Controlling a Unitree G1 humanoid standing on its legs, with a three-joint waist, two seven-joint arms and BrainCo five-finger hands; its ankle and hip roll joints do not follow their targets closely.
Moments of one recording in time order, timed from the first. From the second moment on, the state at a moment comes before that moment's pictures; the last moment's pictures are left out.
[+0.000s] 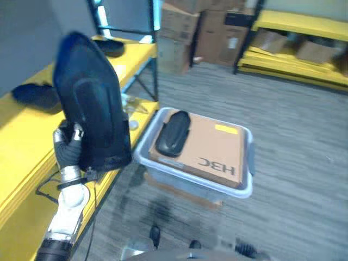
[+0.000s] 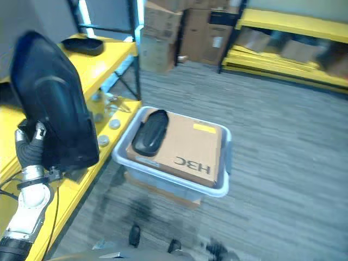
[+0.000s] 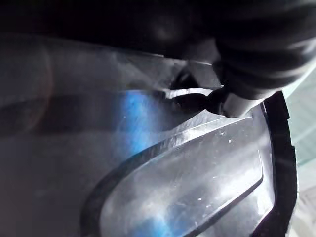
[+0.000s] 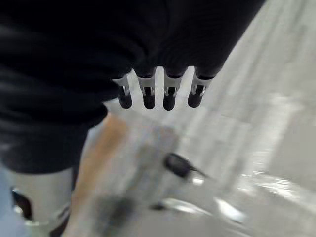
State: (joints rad) left arm 0.08 0.44 0.00 -0.10 -0.09 -0.44 0.56; right arm 0.06 -0.30 0.25 1.22 0.27 0.09 0.05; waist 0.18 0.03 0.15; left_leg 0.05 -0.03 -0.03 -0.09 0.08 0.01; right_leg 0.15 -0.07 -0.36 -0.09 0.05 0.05
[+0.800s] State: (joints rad) left arm -0.21 0.55 -0.05 -0.14 0.08 -0.37 0.70; right arm -0.05 -0.27 0.19 1.24 0.28 0.17 0.13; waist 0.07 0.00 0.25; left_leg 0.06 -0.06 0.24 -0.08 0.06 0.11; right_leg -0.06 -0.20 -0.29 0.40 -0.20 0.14
